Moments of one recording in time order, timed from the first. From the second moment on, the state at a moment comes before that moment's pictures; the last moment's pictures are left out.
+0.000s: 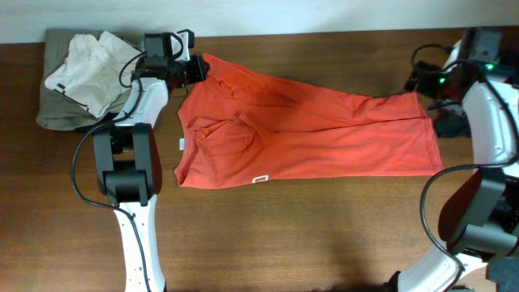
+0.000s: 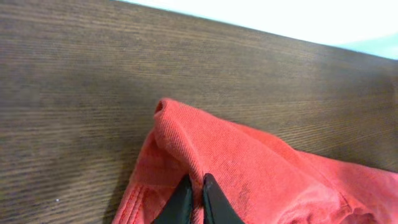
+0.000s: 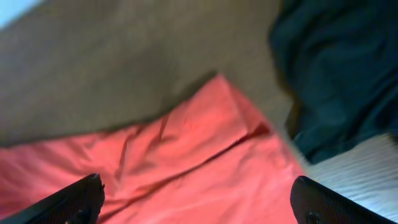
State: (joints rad) left arm -0.03 2.49 1.99 -0.28 0.49 -0.22; right arm -0.31 1.92 1.70 -0.82 -0.09 0.21
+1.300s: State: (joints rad) left arm -0.03 2.44 1.99 -0.42 0.48 -0.22; right arm -0.27 2.34 1.88 -0.75 -0.05 0.09
